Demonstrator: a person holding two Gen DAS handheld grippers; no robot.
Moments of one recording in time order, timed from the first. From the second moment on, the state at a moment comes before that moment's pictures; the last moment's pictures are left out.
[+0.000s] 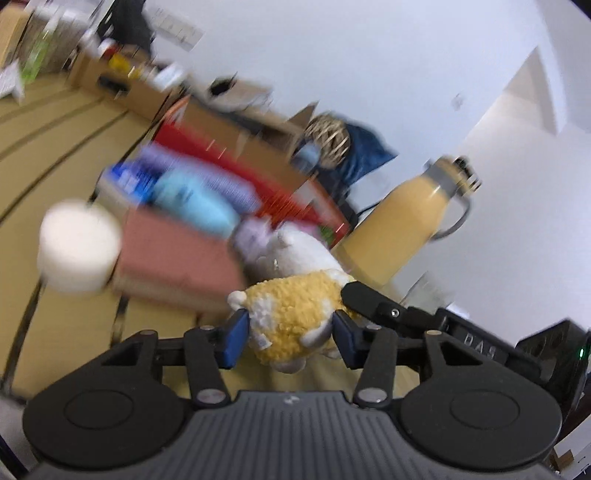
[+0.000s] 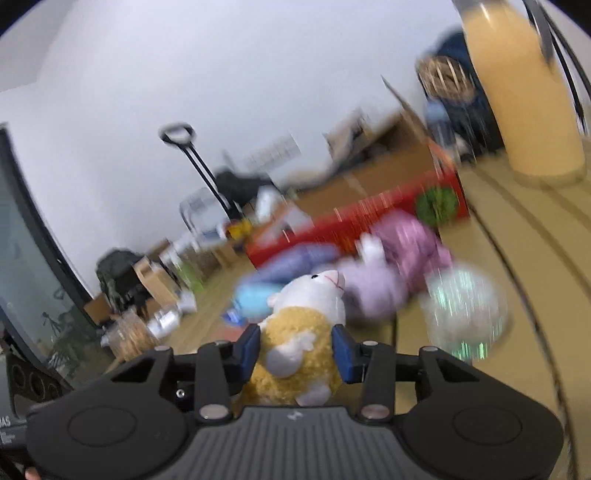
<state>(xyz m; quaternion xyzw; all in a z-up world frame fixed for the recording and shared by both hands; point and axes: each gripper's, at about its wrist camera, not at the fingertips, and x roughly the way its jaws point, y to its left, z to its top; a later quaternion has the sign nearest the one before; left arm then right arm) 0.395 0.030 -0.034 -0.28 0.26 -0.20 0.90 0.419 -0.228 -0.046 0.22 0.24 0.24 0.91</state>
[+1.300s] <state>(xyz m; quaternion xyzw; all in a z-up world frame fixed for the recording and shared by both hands) 0.510 -0.020 0.122 -0.03 0.20 -0.13 0.97 0.520 -0.283 0.102 0.04 0.17 0.12 0.98</state>
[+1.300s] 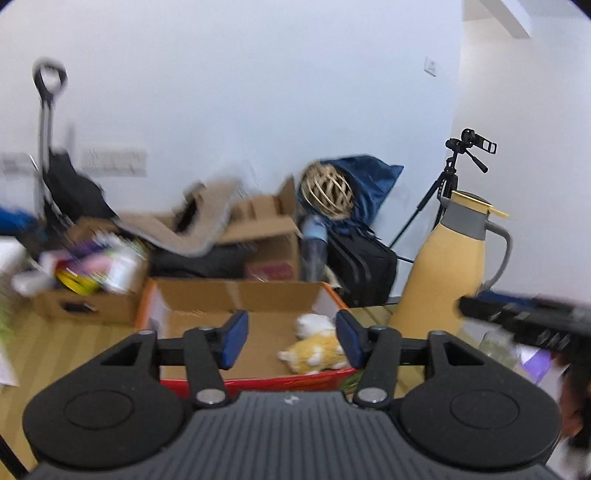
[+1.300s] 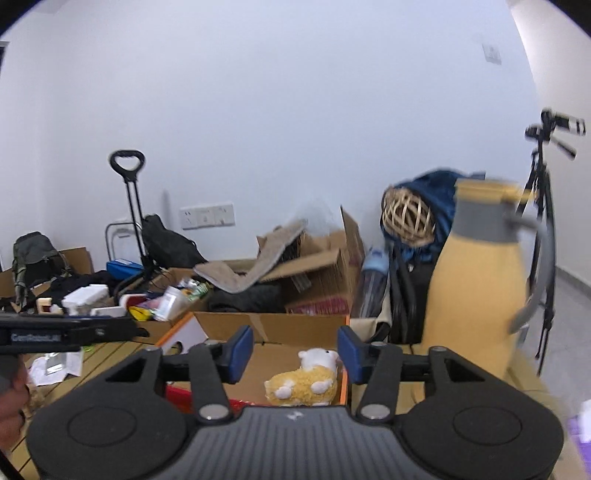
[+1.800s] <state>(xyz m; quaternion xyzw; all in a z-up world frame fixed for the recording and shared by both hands) 0.278 0.058 0.107 0.05 0.12 -0.04 0.99 0.303 -0.278 0.096 -0.02 0.09 0.13 0.99</state>
